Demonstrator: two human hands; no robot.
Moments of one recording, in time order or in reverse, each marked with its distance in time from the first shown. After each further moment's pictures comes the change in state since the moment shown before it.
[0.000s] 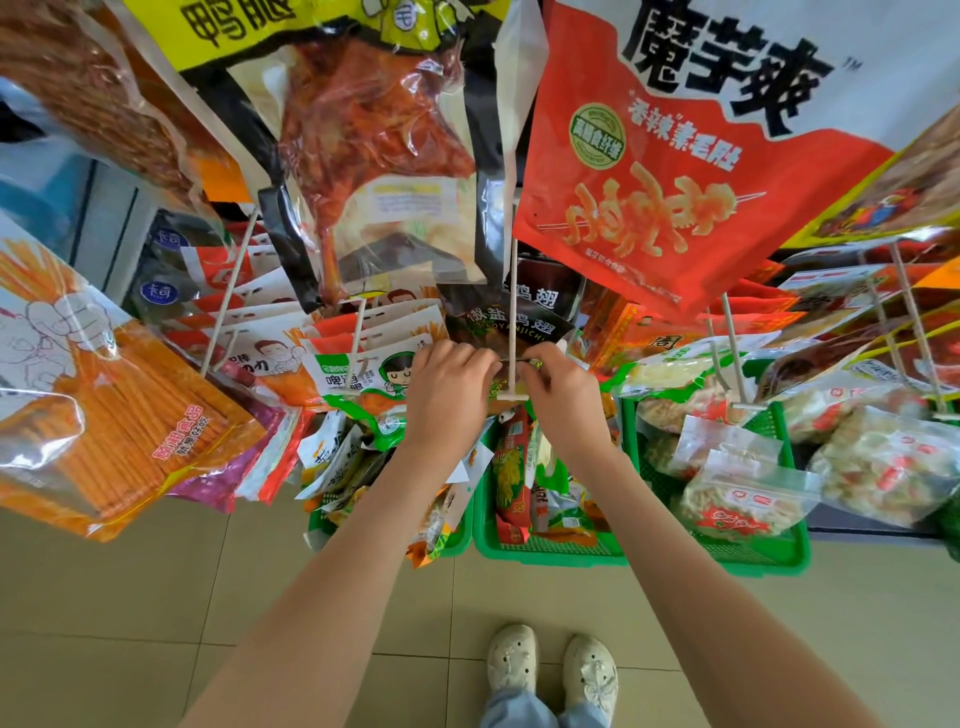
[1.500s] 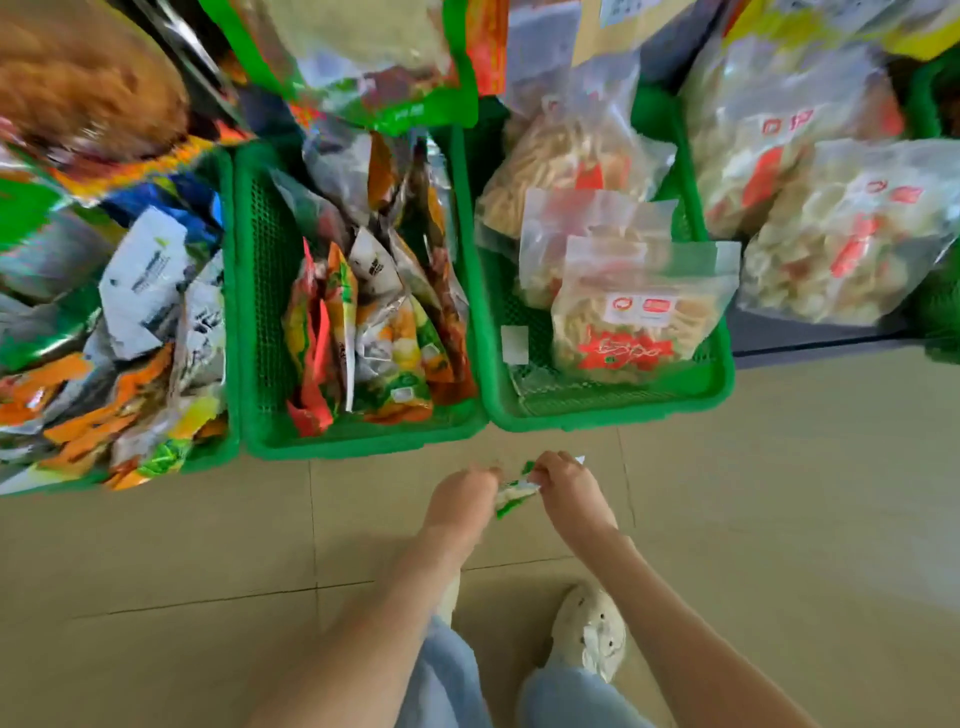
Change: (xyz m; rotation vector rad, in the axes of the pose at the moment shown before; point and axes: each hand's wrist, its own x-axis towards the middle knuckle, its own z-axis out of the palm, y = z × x) left_hand -0.252 0.260 0.339 -0.110 -1.190 -0.109; right_hand -0.266 0.460 0.035 -0.143 -0.384 0.554
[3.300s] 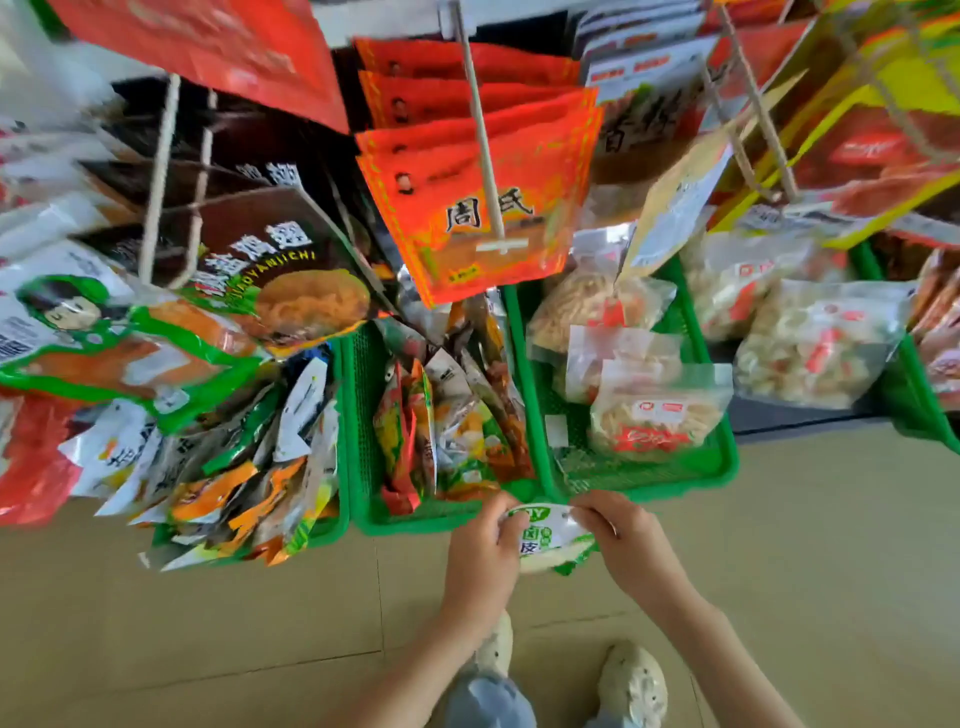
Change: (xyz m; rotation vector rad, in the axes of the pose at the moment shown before) left_hand -0.137 -0.020 -0.136 -0.859 0.486 0.059; right_hand -0.084 -0.155 -0.123 0.273 0.117 -0.156
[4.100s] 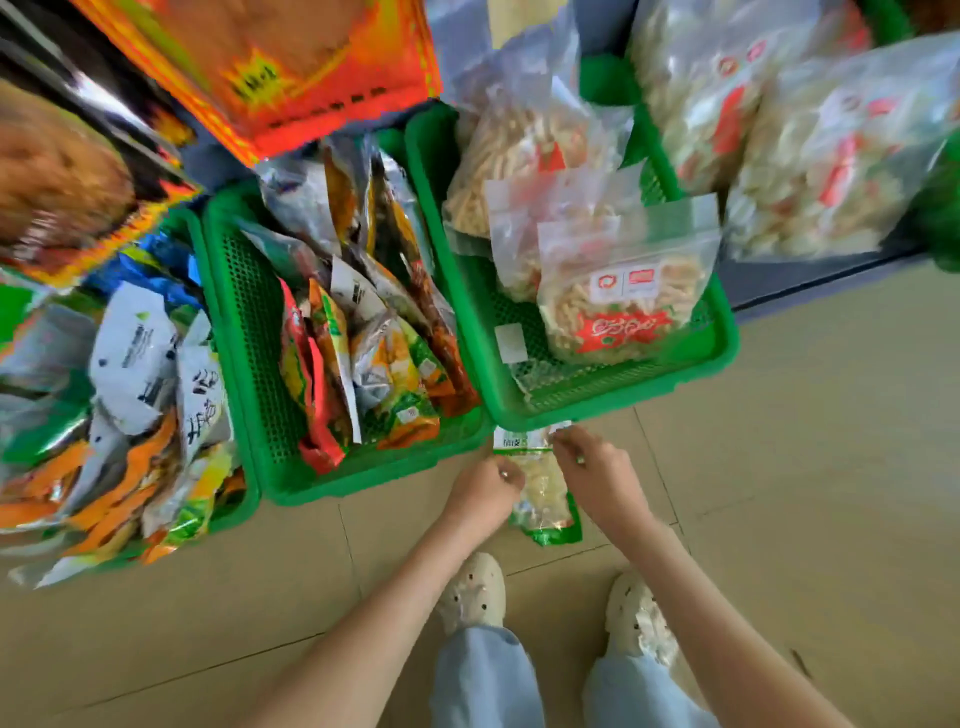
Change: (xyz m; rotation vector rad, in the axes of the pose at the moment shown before) left_hand 0.071 -0.107 0.130 0.305 -0.391 -0.350; right_hand 0.035 0.165 0.067 -0.047 0.115 0.182
